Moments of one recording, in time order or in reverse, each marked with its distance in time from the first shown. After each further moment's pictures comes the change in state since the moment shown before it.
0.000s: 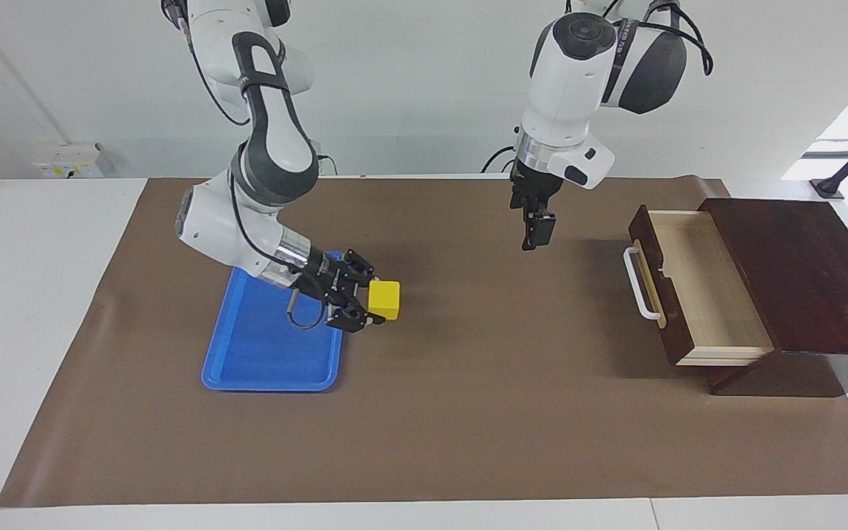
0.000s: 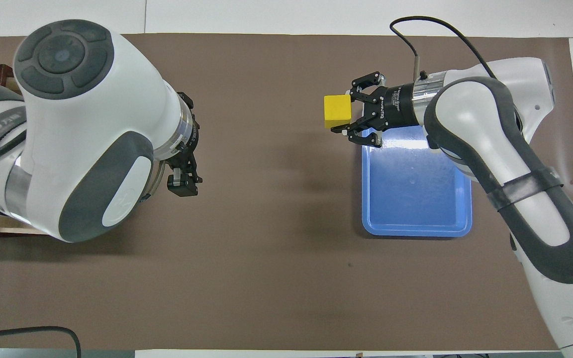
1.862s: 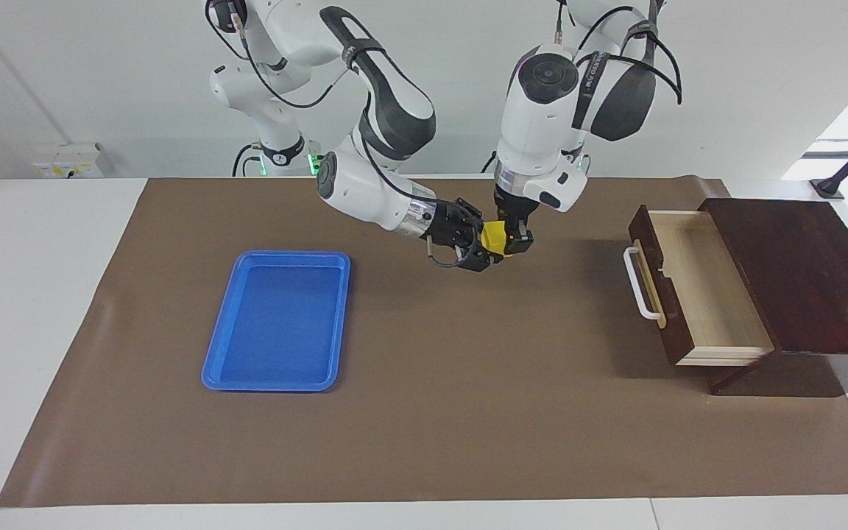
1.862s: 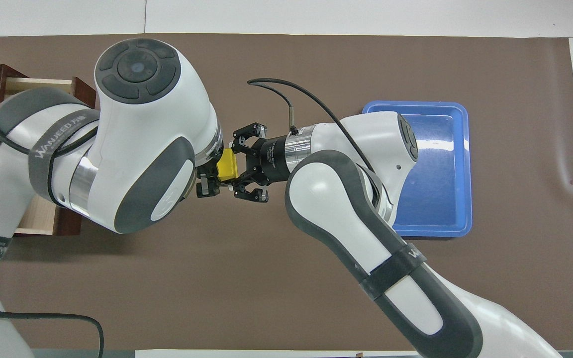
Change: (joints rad) left arm -0.030 0.059 -0.024 -0.005 0.010 -0.012 -0.097; right arm 0.367 -0.029 0.023 -0.012 0.162 0.172 0.097
